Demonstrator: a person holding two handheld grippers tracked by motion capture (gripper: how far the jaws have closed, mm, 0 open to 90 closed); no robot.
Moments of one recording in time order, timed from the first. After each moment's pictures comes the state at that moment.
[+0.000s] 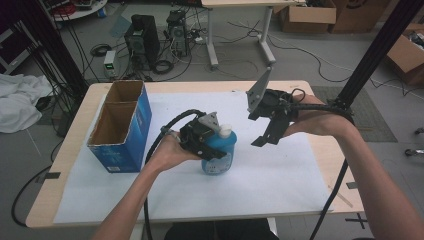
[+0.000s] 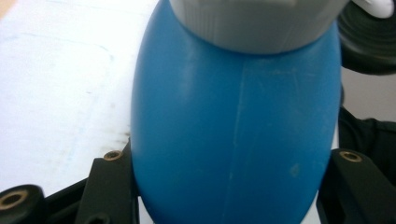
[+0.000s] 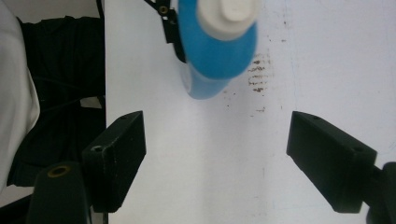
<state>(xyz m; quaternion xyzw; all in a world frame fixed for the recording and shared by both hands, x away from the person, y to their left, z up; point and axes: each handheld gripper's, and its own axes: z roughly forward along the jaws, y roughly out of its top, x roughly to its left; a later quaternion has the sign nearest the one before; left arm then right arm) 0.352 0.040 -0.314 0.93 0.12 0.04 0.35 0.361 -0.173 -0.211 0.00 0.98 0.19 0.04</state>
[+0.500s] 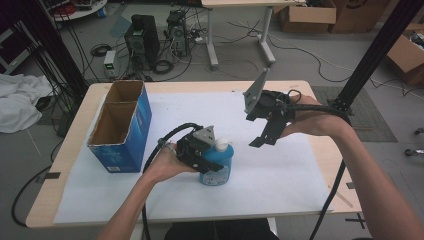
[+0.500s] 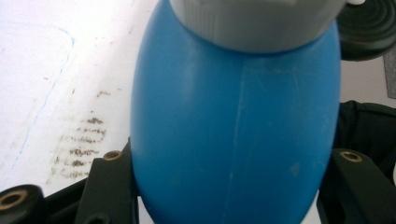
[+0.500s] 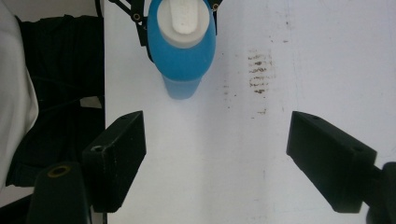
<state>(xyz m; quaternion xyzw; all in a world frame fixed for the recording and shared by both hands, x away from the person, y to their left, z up) 0.335 0.050 -0.341 0.93 0.09 0.03 0.36 0.362 -0.167 -0.215 0.00 0.98 0.19 0.04</state>
